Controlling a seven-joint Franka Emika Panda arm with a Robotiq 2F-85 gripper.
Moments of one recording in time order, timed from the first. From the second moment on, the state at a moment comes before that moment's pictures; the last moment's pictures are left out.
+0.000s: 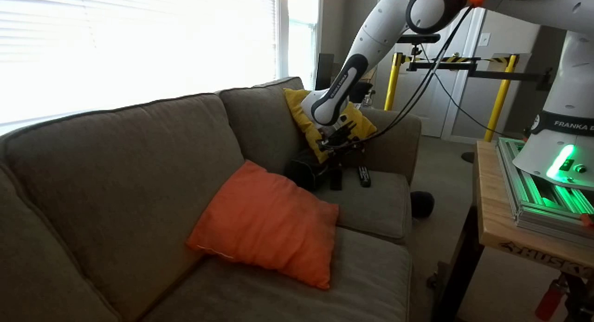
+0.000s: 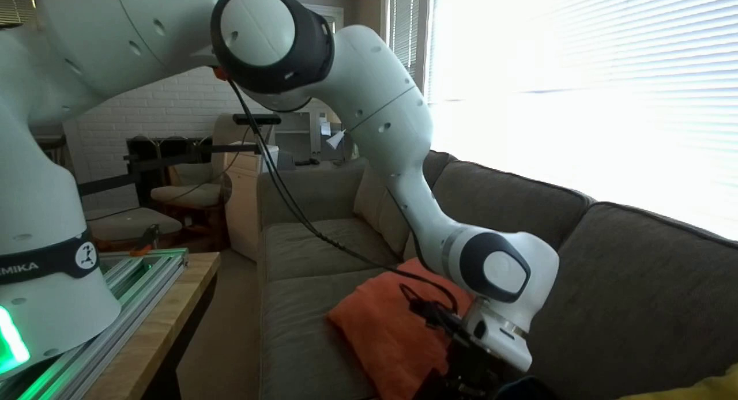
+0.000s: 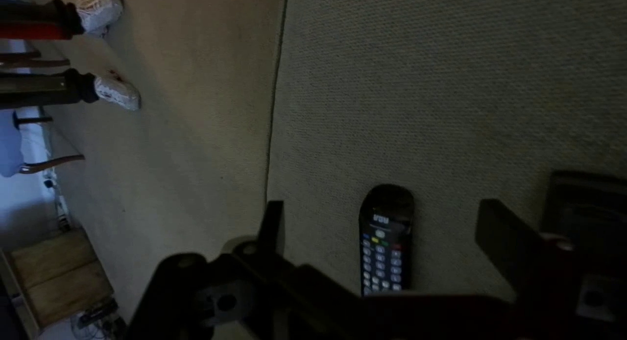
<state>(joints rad) 0.03 1.23 -0.18 -1.32 -0.17 1.94 1.21</state>
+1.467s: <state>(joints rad) 0.16 1.42 -0.44 -1.44 -0.22 2.59 1.29</state>
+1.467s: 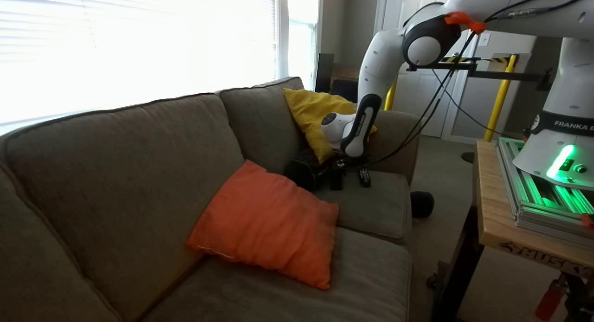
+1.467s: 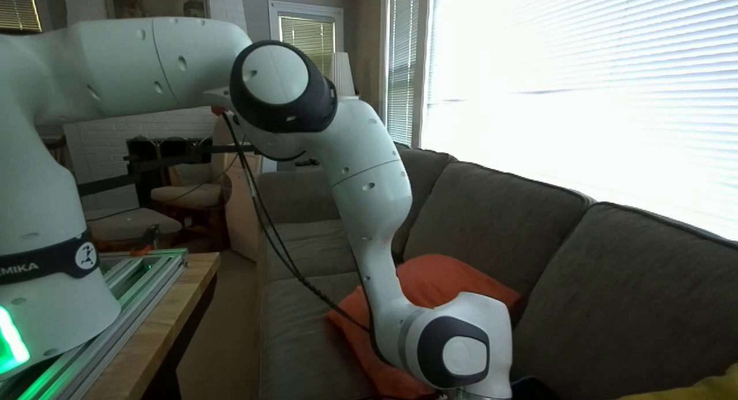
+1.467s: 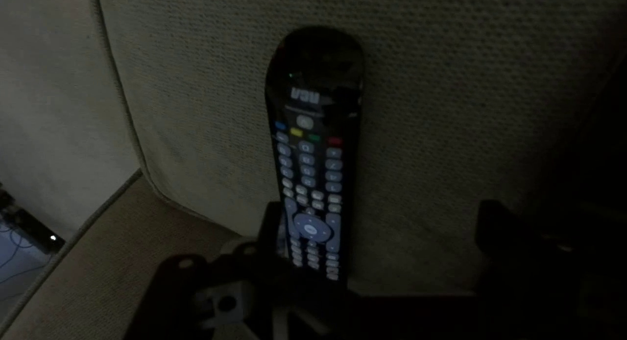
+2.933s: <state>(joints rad) 0.46 1.44 -0.68 -1.80 -0.16 2.92 1.46</state>
